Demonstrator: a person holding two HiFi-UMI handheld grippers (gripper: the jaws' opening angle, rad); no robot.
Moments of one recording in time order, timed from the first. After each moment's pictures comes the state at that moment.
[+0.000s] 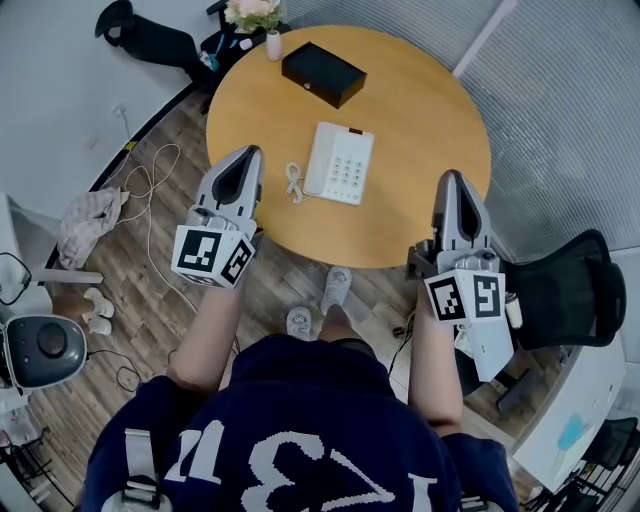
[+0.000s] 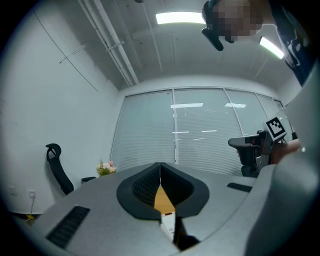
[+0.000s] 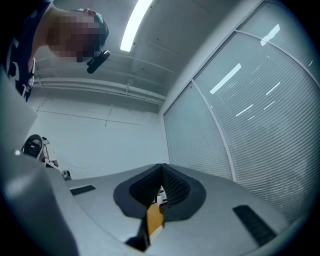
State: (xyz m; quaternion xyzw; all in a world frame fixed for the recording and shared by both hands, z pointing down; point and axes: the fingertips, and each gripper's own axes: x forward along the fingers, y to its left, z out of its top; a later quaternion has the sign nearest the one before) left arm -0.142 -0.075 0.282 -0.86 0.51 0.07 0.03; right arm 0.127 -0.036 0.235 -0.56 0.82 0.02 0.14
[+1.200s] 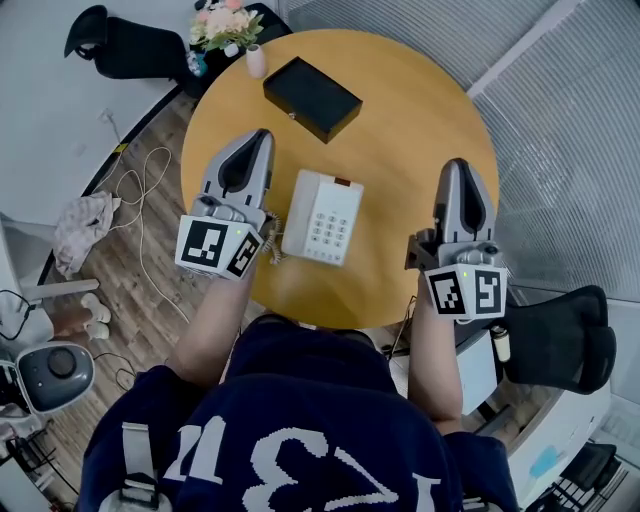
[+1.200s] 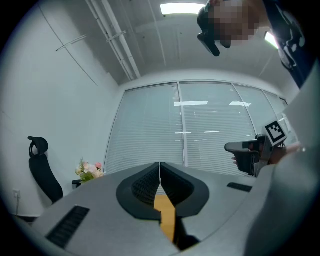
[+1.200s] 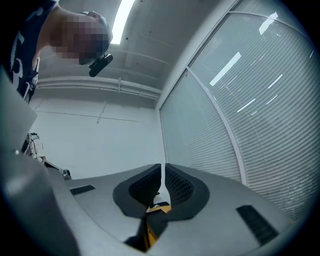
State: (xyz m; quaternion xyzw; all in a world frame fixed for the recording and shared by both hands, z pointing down) left arm -0.088 -0.270 0.279 -0.85 0.51 0.09 0.02; right arm 0.161 -0.243 0.243 -0.55 0.82 0.01 0.14
